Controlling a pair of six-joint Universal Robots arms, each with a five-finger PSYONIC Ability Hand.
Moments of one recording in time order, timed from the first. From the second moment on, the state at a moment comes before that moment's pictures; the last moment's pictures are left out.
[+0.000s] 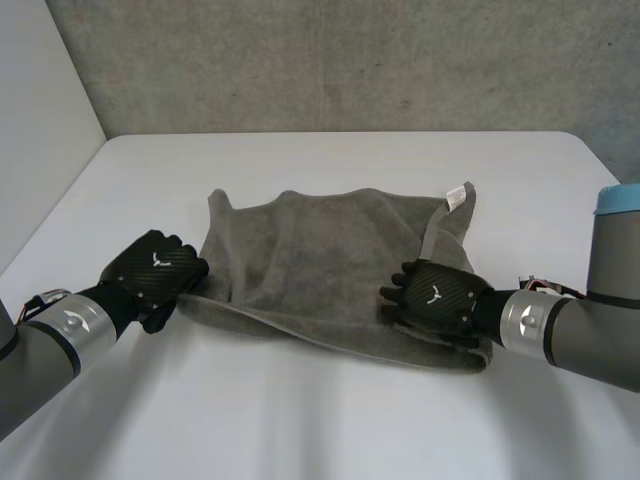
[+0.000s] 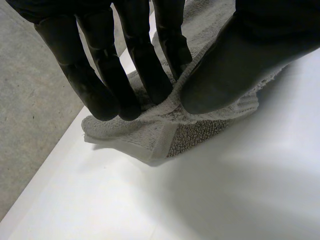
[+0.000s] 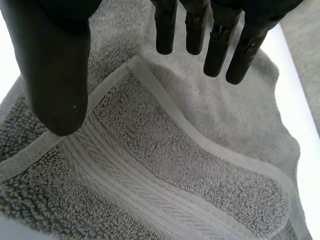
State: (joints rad) left arm 4.61 -1.78 -1.93 3.33 -1.04 3.91; right arm 1.80 -1.03 1.53 0.25 0.87 1.83; left_hand 1.44 1.51 1.55 1.53 1.47; right_hand 0.32 0.30 0.31 0.31 0.16
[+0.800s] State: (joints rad) left arm 4.61 -1.78 -1.92 3.33 -1.04 3.91; right arm 1.81 -1.00 1.53 0.19 0.94 1.90; left_hand 1.44 1.51 1.55 1.53 1.47; right_hand 1.29 1.26 1.30 1.30 1.12
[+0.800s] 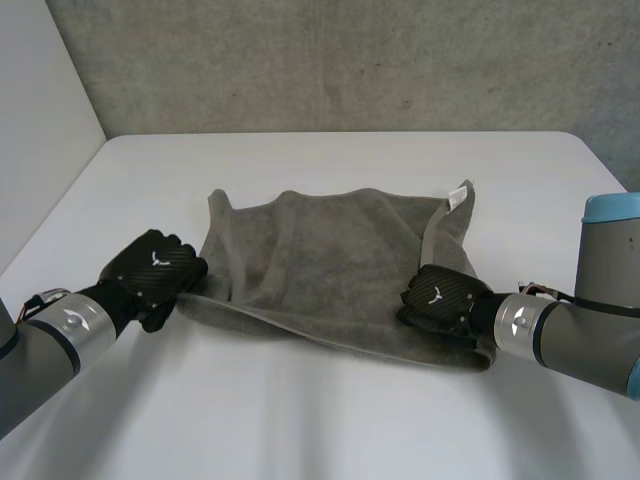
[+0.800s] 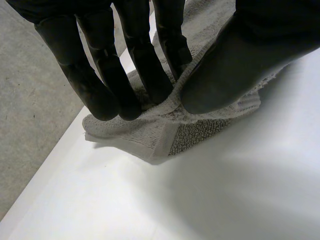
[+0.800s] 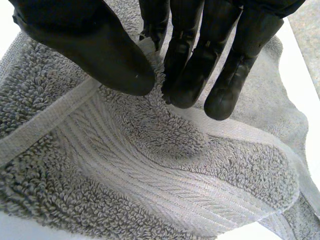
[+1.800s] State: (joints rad) left arm 4.59 -1.68 -1.55 3.34 -1.47 3.40; right arm 1.74 -1.41 1.35 -0.15 1.35 2.74; left_hand 1.44 1.52 1.55 1.53 1.47; right_hand 1.32 1.29 1.34 1.34 1.17
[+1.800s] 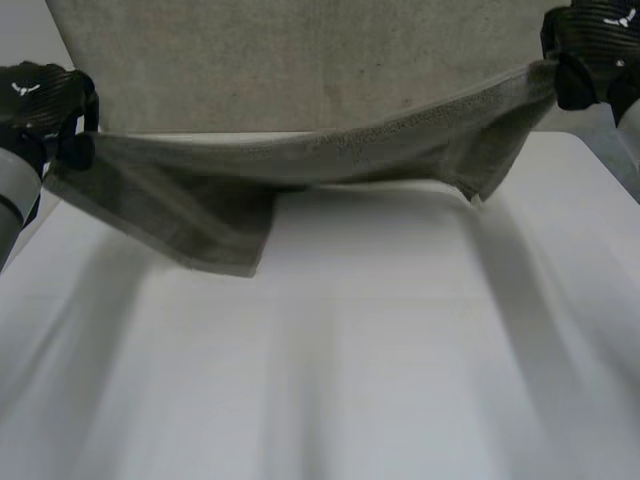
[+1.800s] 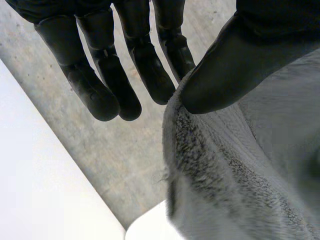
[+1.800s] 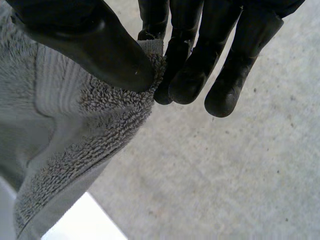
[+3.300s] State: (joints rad) left arm 4.49 -1.89 -1.41 3.29 -1.50 3.26; right arm 1.80 -1.26 1.34 -0.16 1.44 2.57; left_hand 1.44 1.52 1.55 1.53 1.47; right_hand 1.32 1.30 1.34 1.34 1.17
